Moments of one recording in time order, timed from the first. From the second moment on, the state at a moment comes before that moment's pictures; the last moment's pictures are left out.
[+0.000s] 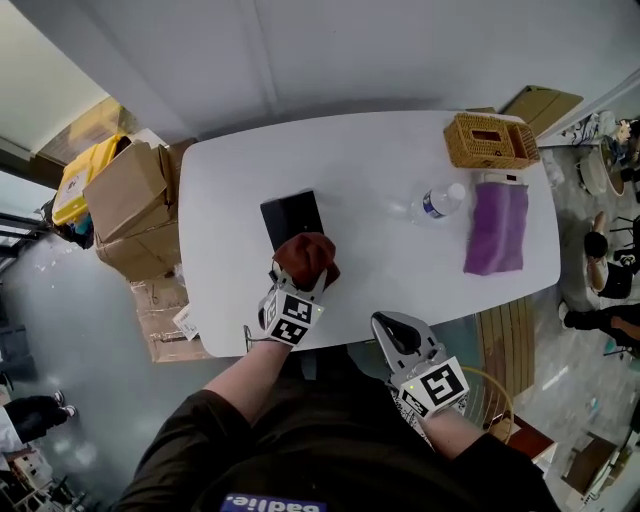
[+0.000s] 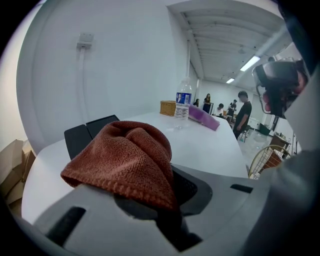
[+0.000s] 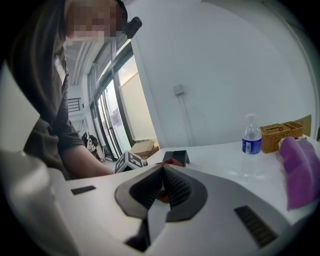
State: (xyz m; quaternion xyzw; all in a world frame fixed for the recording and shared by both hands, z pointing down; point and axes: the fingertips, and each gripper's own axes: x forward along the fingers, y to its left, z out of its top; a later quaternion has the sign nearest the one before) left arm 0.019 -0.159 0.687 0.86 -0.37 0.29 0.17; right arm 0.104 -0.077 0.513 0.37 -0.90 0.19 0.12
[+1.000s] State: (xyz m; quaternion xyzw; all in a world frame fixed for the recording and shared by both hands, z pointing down) left arm -0.094 -0.072 0.520 0.88 -0.41 0.19 0.13; right arm -0.003 -0.045 0.463 0.31 -0.94 0.13 0.08
